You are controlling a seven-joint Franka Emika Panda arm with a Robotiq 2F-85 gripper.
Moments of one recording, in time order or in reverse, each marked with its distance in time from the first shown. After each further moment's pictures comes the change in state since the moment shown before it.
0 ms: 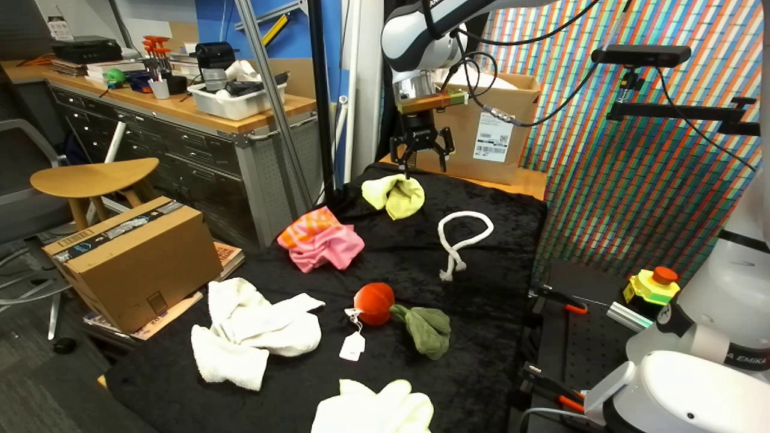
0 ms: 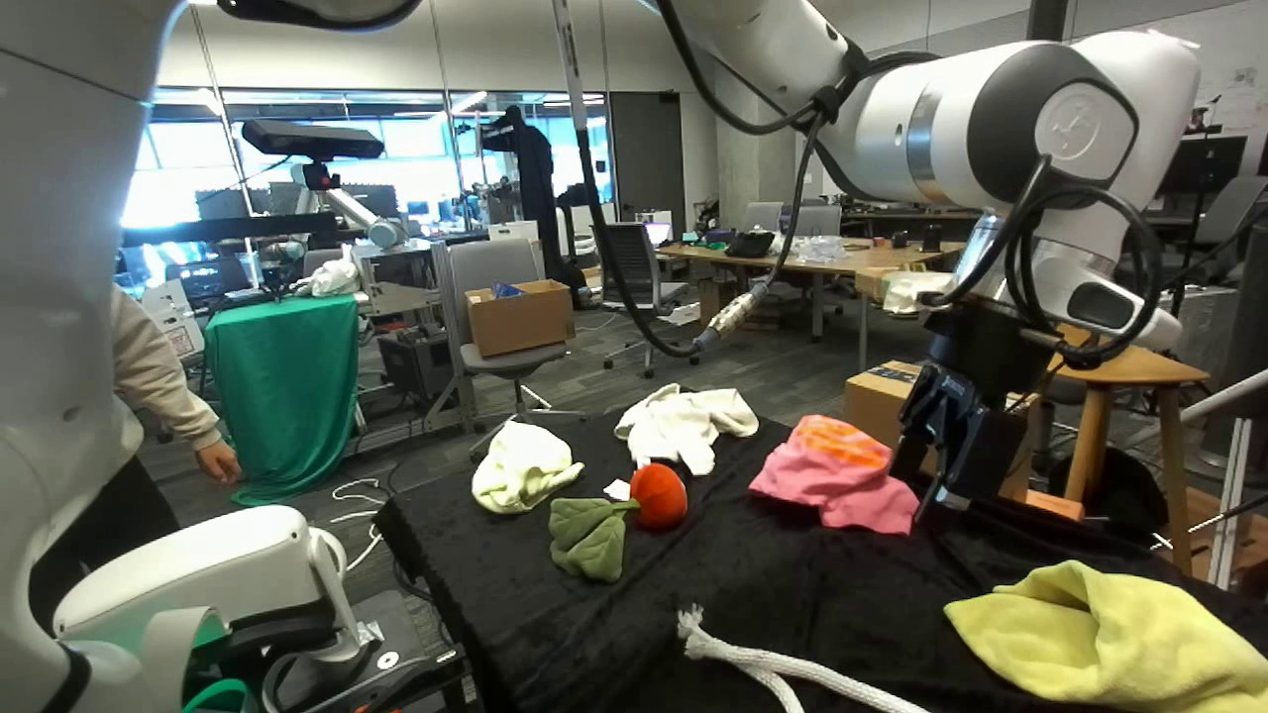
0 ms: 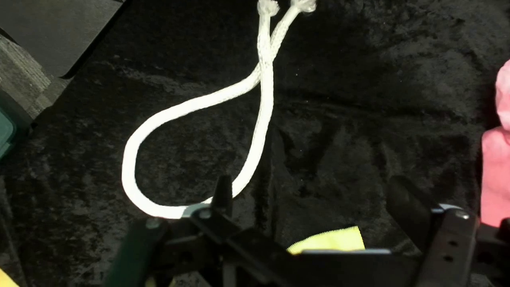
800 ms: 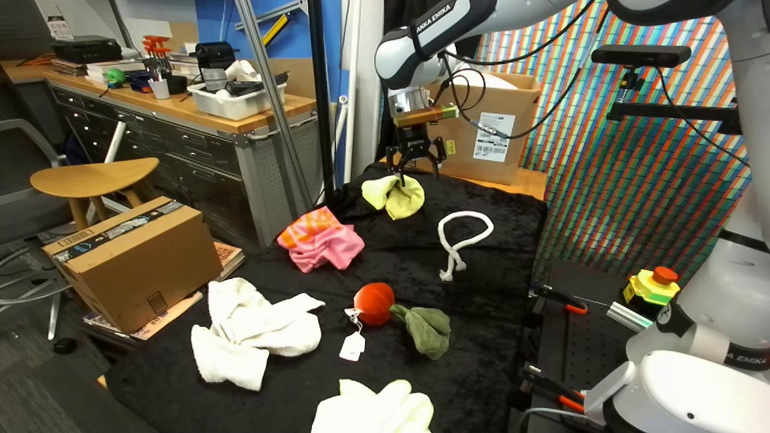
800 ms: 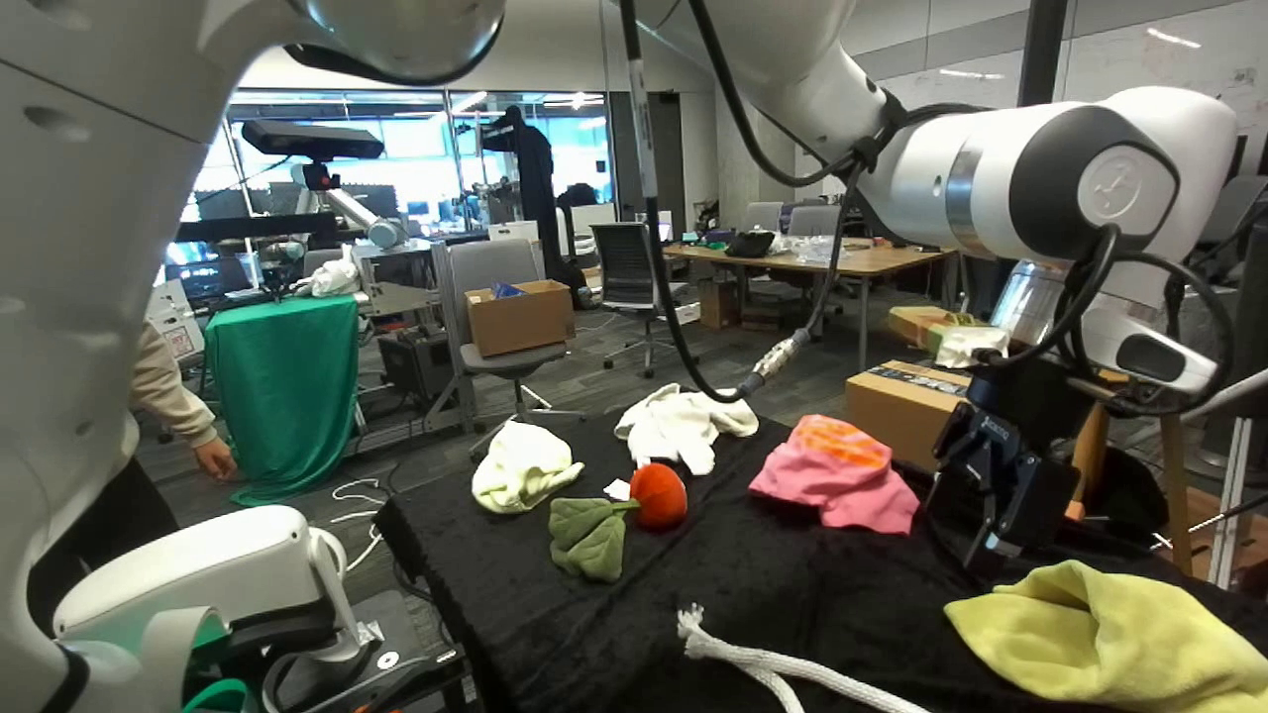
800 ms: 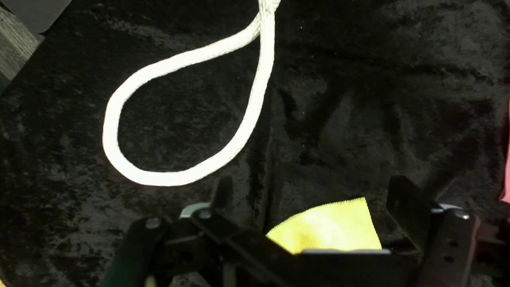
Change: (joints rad) arm -0.013 0.126 -0.016 0.104 -0.001 0.031 -0.054
